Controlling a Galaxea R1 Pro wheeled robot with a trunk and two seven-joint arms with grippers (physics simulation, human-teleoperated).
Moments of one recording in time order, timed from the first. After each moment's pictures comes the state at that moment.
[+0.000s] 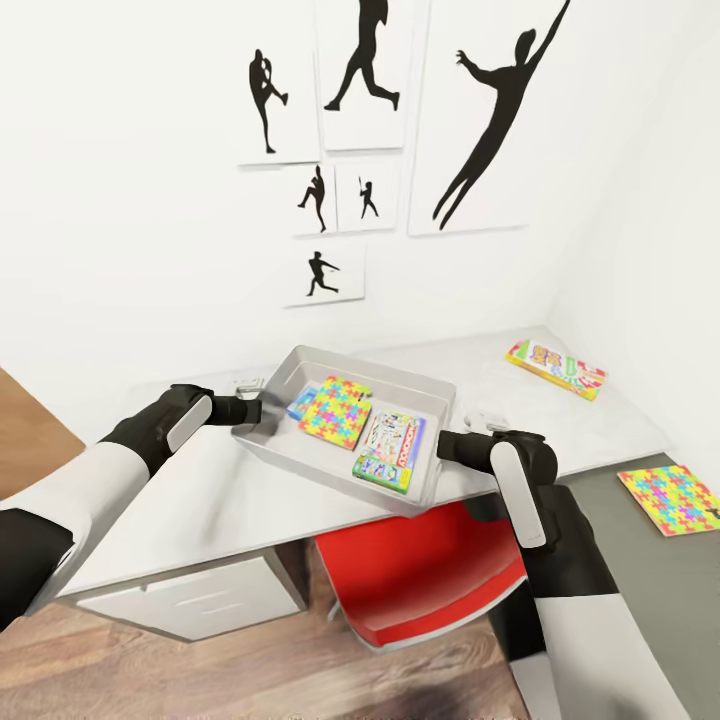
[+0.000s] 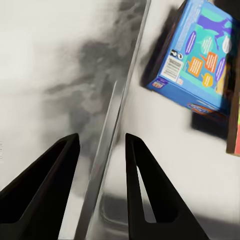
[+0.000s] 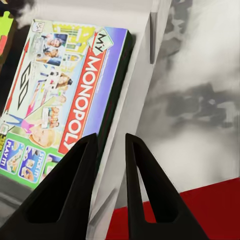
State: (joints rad) left arm -1.23 0.22 -0.57 -0.48 0.66 0.62 -0.17; right arm -0.69 0.06 0.04 -1.42 -0.46 1.04 -0.30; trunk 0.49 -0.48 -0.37
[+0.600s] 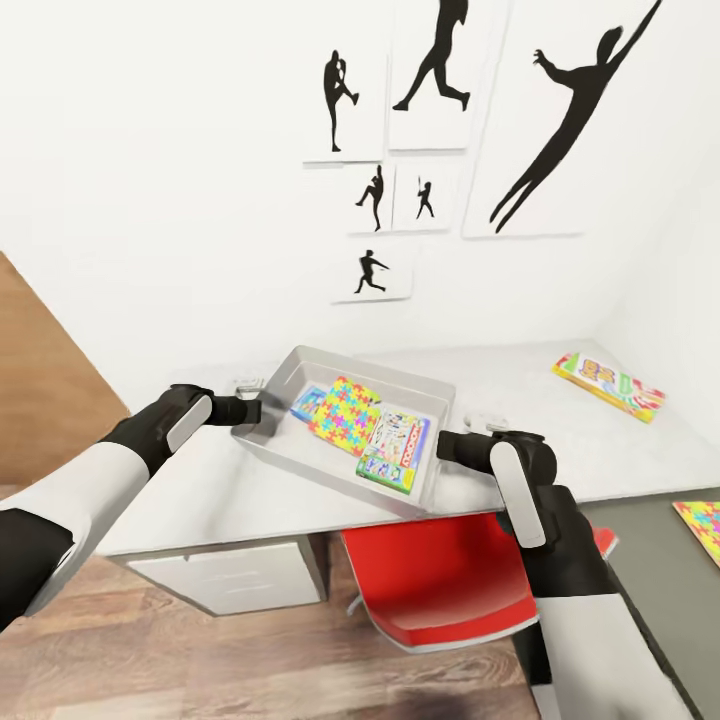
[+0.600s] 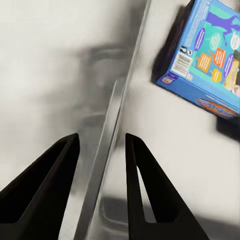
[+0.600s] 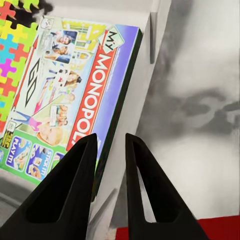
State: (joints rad) left arm -1.23 0.22 -0.57 -0.48 0.65 0.62 -0.17; right arm -0.69 0.06 0.04 -1.42 -0.46 1.04 -0.30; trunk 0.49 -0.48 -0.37
